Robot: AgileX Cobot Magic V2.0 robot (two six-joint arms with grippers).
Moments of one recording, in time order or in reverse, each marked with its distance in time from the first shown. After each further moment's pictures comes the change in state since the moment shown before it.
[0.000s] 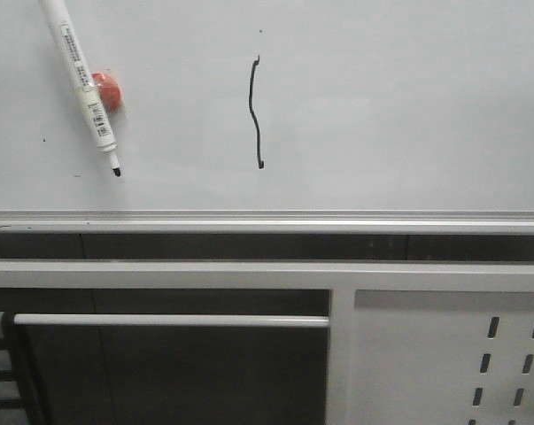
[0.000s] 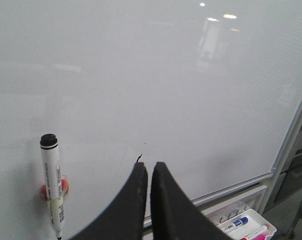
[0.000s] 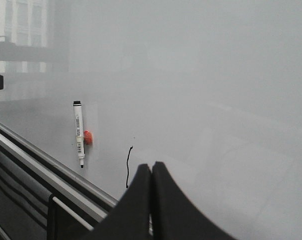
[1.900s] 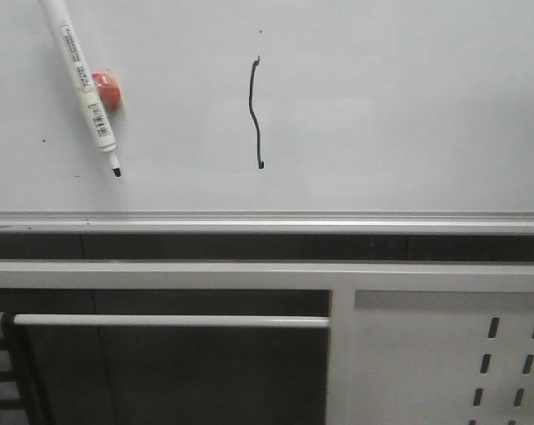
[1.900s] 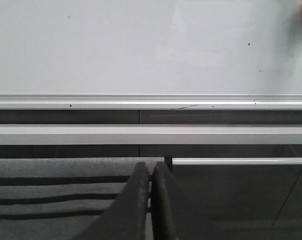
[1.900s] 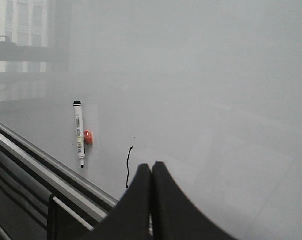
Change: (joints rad) left arm 0.703 -0.486 0.367 0.205 0.446 0.000; right arm 0.000 0.000 0.000 0.000 -0.001 0.000
